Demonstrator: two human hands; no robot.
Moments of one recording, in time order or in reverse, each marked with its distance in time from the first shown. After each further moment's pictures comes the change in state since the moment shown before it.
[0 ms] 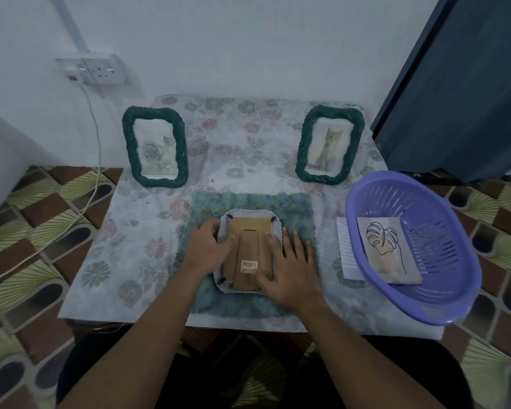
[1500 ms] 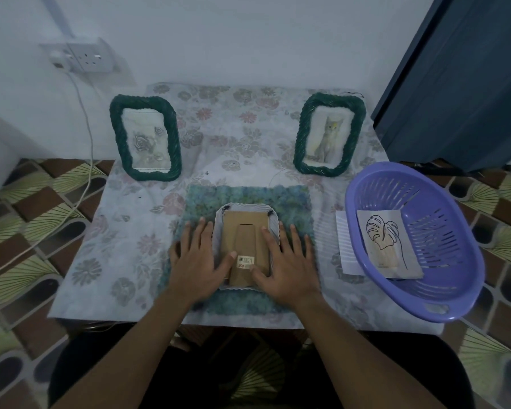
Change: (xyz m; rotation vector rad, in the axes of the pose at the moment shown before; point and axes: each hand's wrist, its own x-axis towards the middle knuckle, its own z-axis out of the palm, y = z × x) left_hand -0.031 -0.031 0.011 0.546 -0.016 0.180; right_hand 0.001 0.000 0.003 -0.002 0.010 -0.002
